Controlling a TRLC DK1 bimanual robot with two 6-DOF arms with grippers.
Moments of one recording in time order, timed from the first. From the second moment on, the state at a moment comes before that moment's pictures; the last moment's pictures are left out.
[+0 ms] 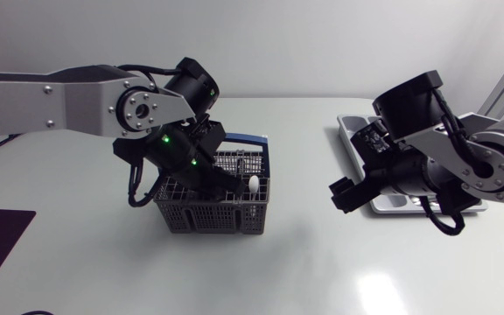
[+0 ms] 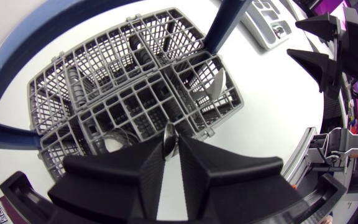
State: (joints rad) left arm -0.61 1.68 1.25 -0.74 0.14 -0.11; right arm 0.44 1.27 0.83 -0.48 0.28 -0.16
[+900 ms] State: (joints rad) left arm -0.57 1.41 1.24 -0.77 0.24 -0.12; right arm 0.46 1.21 0.81 -0.49 0.29 -0.16
